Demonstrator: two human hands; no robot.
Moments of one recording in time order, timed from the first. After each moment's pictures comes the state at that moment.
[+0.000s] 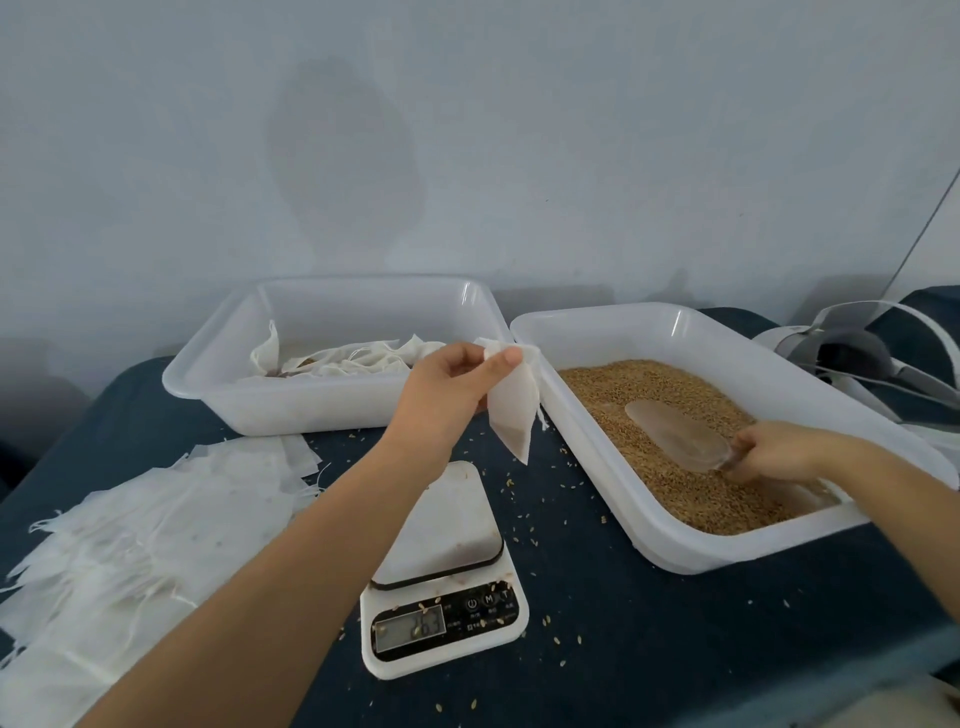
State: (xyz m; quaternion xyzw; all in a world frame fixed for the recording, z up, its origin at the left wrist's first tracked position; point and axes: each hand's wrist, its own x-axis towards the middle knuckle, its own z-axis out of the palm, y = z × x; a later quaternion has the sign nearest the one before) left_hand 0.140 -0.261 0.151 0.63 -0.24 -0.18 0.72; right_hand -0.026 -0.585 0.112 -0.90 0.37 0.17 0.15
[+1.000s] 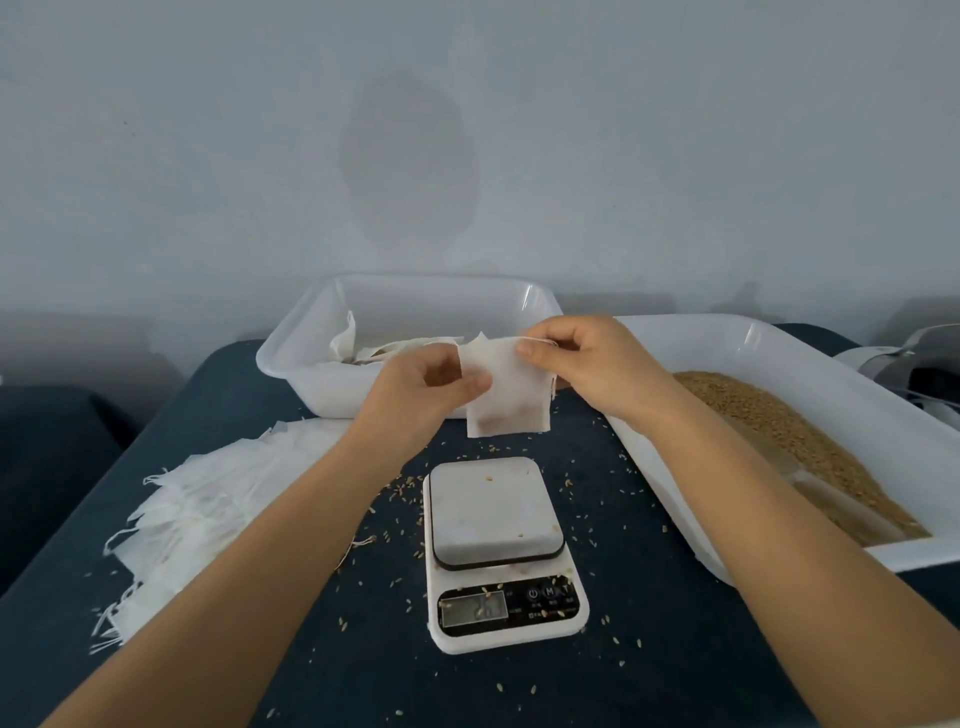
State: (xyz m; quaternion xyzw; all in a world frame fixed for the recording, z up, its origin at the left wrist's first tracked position) left_hand 0.161 -0.175 0.157 0.74 -0.28 -0.05 0.61; right_hand 0.092 -0.352 0.190 -0.88 0.02 -0.16 0.45
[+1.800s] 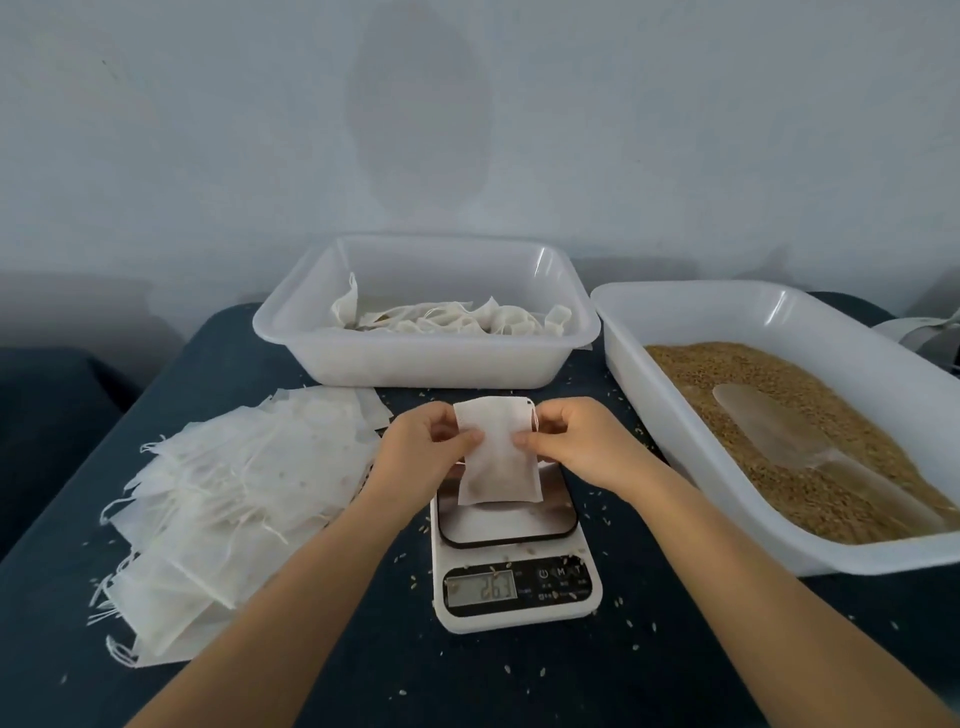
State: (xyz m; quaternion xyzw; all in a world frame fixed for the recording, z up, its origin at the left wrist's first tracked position) left_hand 0.165 -0.176 0.066 0.76 -0.17 -0.12 0.61; right_hand 0.098 -0.355 0.086 -0.89 0.09 -0.02 0.45
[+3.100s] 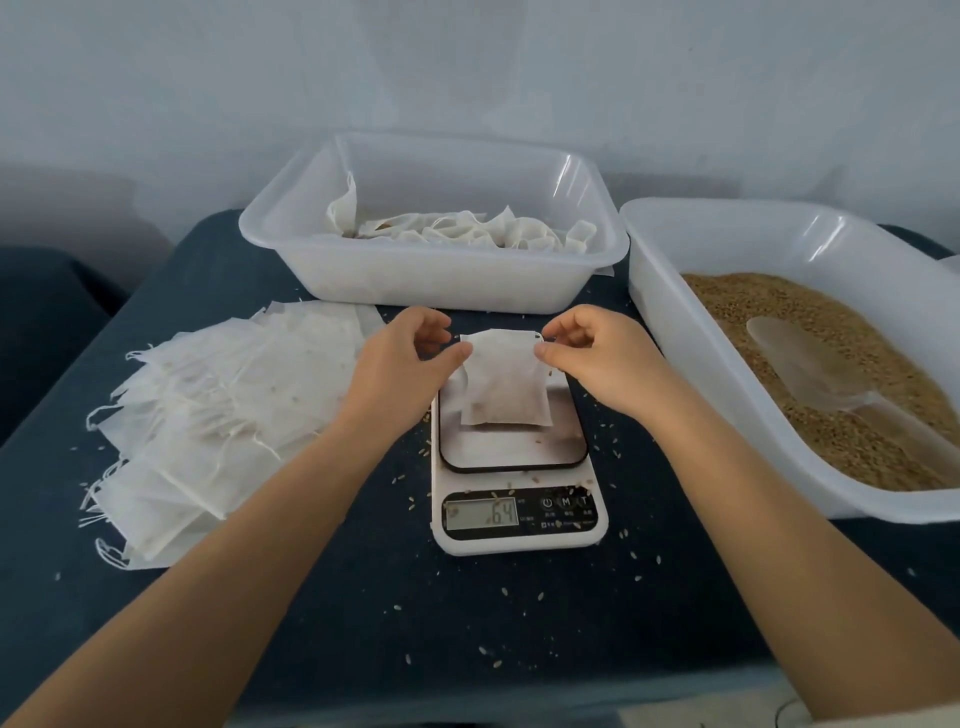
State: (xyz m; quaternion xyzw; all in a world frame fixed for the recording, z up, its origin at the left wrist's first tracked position) left_hand 0.174 -0.165 0.062 0.85 -0.19 0.00 0.50; right_hand 0.100 -0.358 0.089 -0.91 0.13 -0.08 0.39
